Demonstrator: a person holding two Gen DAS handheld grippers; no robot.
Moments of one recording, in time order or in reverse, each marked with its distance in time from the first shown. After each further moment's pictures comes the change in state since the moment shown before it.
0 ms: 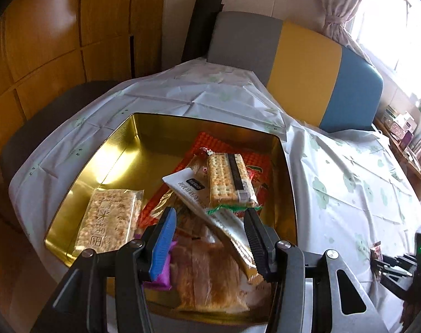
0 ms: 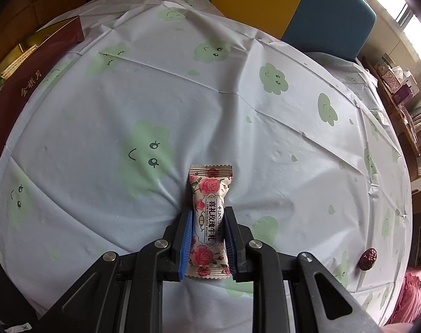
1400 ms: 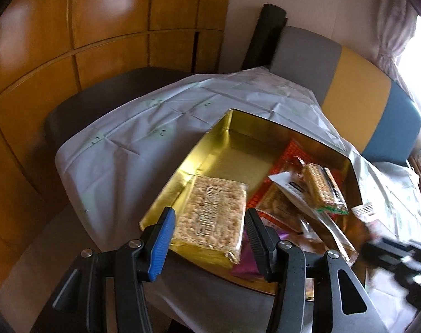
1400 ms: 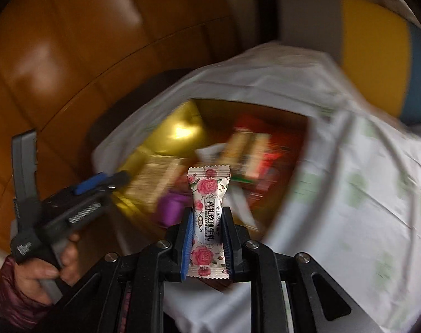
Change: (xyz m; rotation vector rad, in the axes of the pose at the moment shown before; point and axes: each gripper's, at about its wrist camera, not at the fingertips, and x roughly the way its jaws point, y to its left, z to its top) left arm -0.019 0.113 -0.020 -0.196 -0.029 0.170; right arm -0.126 0.220 0.080 -0.176 -0.267 0.597
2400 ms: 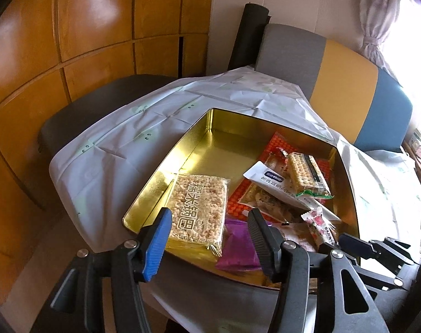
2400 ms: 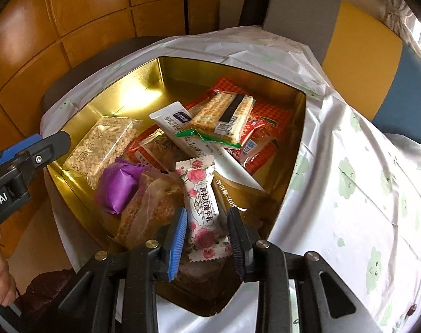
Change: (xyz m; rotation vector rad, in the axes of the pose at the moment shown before) left arm -0.009 -0.024 -0.011 0.085 -0.023 -0.028; right arm 0.048 -0.005 -0.030 -0.045 0.079 -0.304
